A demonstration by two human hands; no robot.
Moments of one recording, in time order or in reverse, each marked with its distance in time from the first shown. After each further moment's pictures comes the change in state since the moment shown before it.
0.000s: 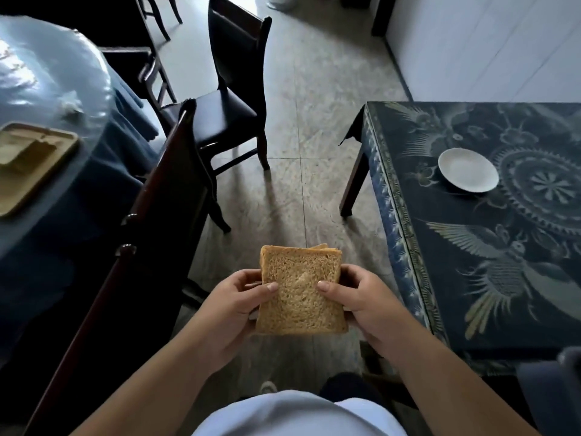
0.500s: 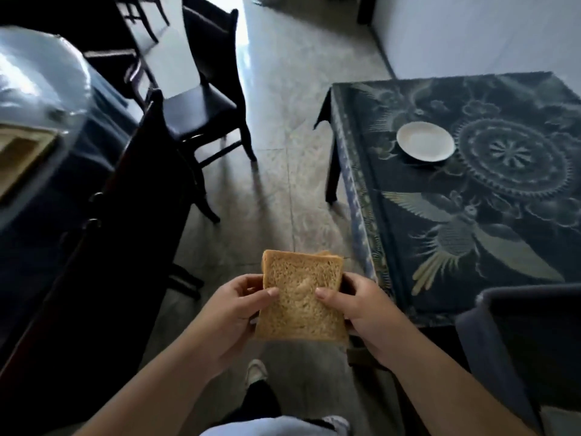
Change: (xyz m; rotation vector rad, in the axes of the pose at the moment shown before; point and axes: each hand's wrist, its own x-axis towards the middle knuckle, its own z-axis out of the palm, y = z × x) left_hand -0.056 -0.074 0.110 0.087 0.018 -0.052; right_hand -0.083 0.050 -0.110 -0.011 -0.029 0.032
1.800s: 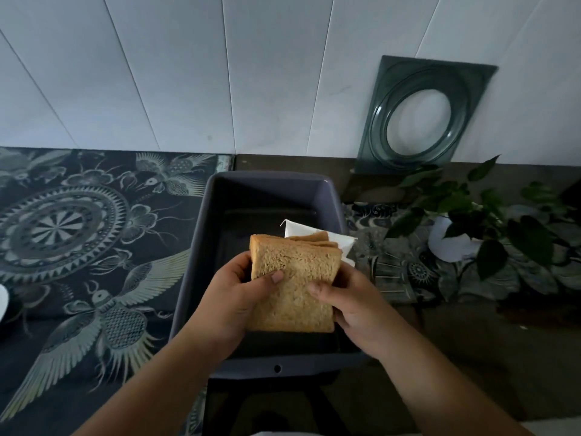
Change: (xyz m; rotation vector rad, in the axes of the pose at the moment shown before) left_hand 0.025 -0.056 0.416 0.631 -1.481 -0.247; right_hand -0.221 0.102 -0.184 0.756 1.212 -0.594
